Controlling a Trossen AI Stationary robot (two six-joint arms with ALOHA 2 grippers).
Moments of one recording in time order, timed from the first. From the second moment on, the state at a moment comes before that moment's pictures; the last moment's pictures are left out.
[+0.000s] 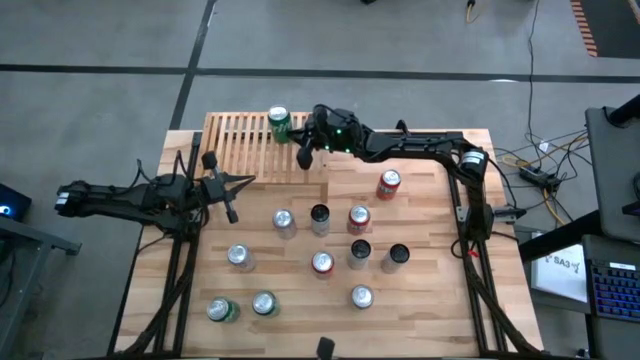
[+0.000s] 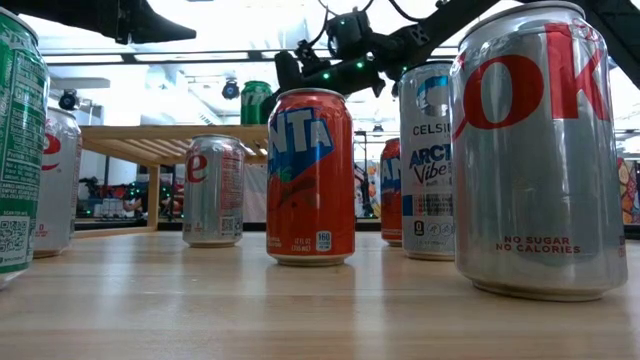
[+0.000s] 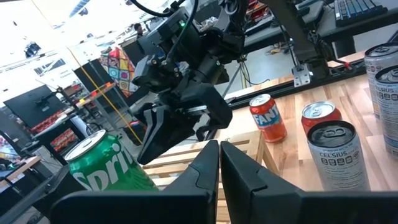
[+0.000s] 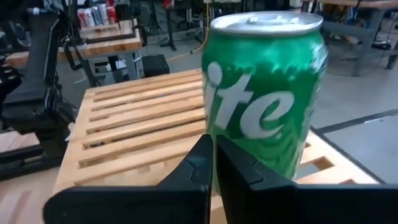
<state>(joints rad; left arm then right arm) -0.07 0.50 0.47 -0.01 -0.49 0.45 -0.41 2.00 1.52 0.35 -0.13 0.03</state>
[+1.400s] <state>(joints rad) 0.09 0.99 0.74 -0.04 -0.47 0.29 -0.34 1.42 1.52 -0.39 -0.14 -0.04</state>
